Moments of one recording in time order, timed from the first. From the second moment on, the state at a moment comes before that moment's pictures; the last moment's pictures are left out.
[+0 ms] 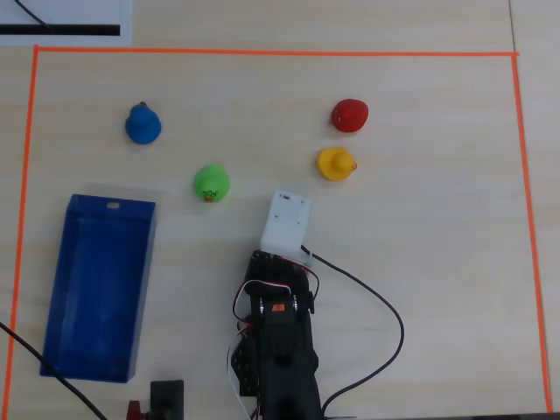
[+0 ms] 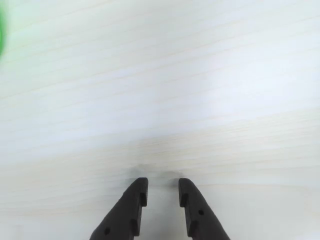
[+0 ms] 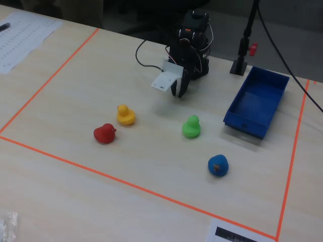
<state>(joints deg) 0.0 189.9 178.4 73.3 -67.6</state>
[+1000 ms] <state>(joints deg) 0.0 189.9 178.4 73.3 -67.6</state>
